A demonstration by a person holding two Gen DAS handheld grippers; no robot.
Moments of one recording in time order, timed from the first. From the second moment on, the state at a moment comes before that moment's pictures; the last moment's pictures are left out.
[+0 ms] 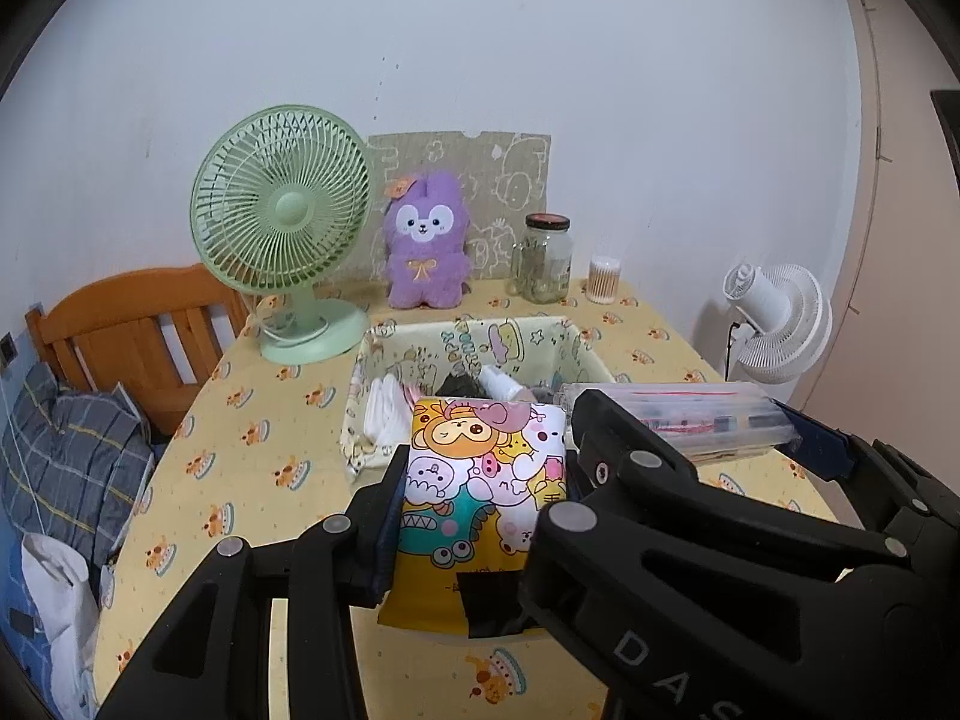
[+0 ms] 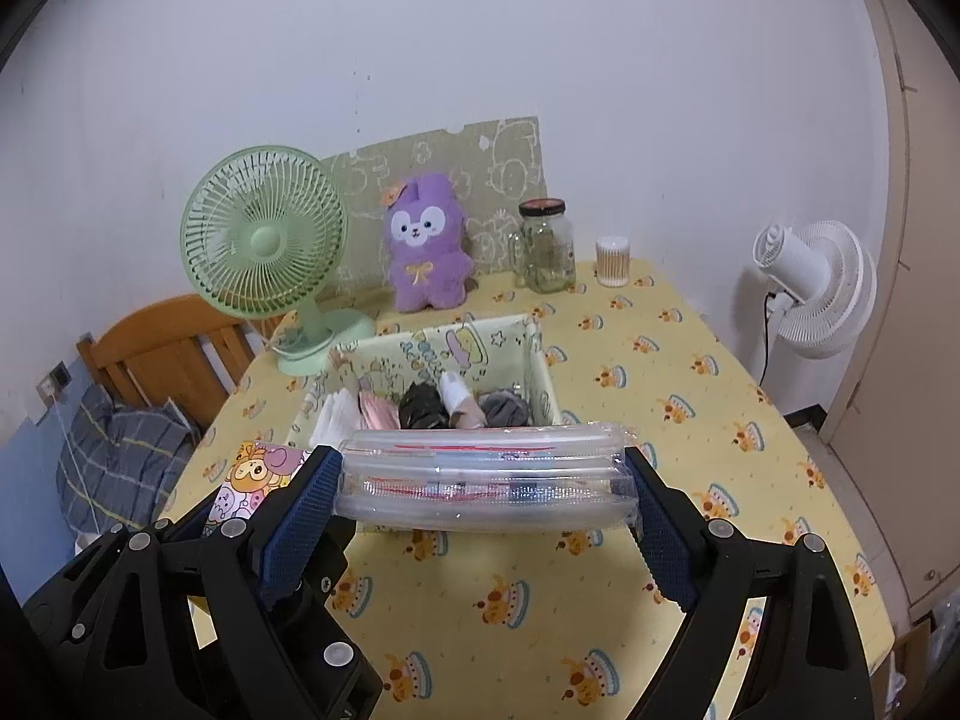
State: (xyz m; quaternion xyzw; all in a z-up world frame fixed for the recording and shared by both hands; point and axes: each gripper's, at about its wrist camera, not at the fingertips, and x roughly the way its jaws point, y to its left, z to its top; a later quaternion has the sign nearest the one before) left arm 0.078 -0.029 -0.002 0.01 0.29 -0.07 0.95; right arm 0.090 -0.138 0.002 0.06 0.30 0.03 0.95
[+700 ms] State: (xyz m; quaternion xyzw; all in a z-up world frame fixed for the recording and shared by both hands) left arm 0.111 -0.027 0.011 0.01 0.28 -0.07 0.96; right arm 0.125 -0.137 0.016 0.06 0.29 0.03 0.96
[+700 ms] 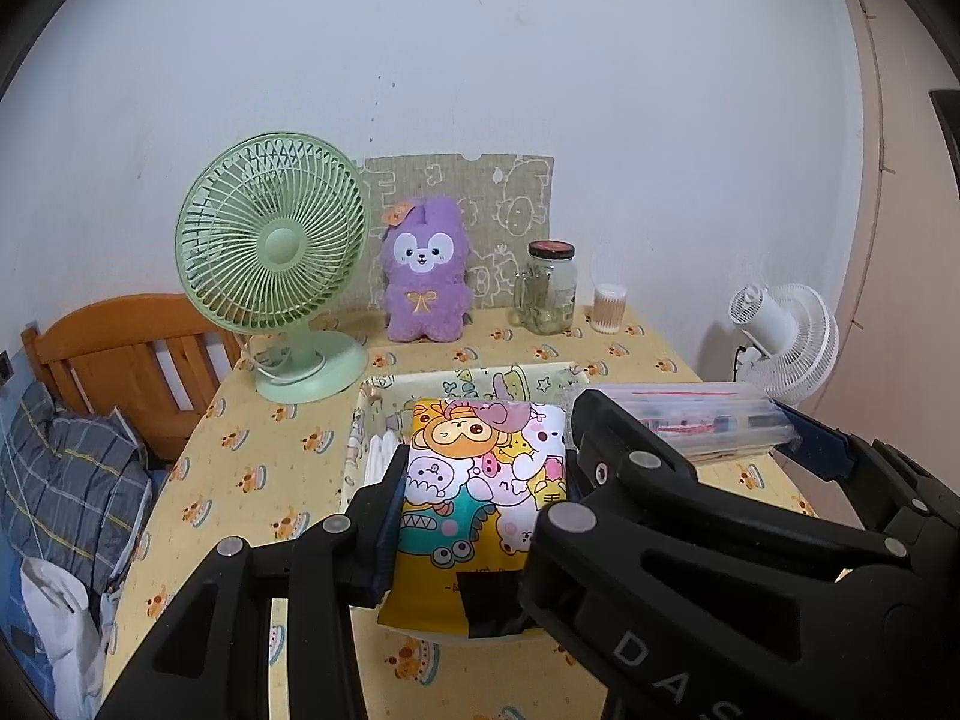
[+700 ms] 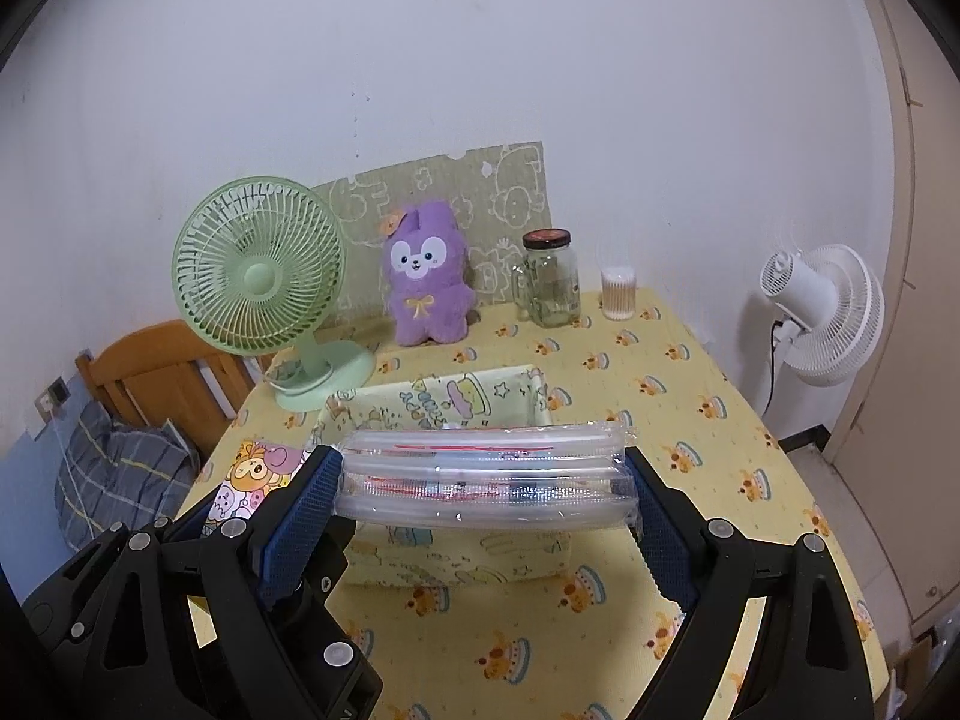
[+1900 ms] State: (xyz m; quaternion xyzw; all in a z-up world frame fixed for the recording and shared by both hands) left arm 0.209 -0.029 -0.022 -0.01 0.31 -0.07 0.95; right arm 0.228 -0.139 -0.017 0.05 0.31 0.02 0.95
